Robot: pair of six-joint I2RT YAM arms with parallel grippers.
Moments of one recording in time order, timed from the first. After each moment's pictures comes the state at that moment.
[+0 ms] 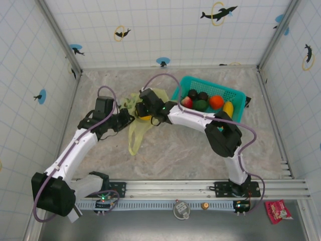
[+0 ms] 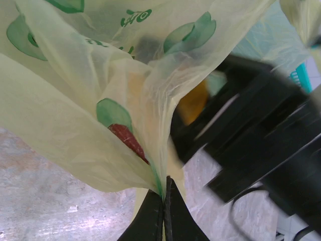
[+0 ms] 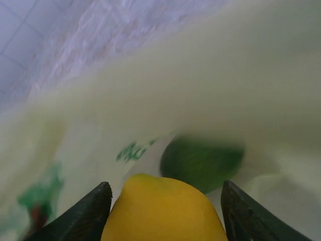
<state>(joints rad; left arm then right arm) -0.30 1.11 0.86 -0.58 0.38 -0.76 0.95 2.08 1.60 -0.22 0.13 0.53</state>
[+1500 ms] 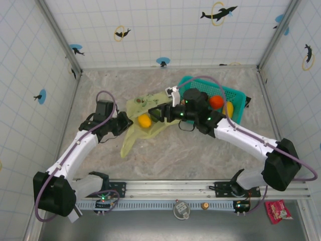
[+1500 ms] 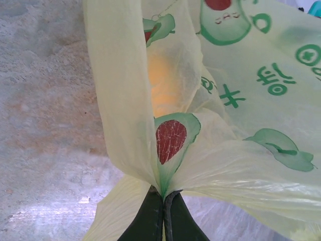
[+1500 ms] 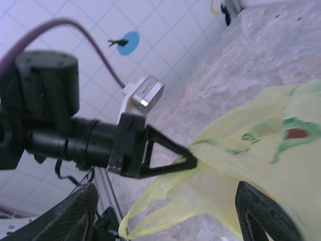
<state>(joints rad) -0.28 1.11 0.80 -0.56 0.37 -0.85 0.79 1.39 1.05 0.04 -0.42 0.56</state>
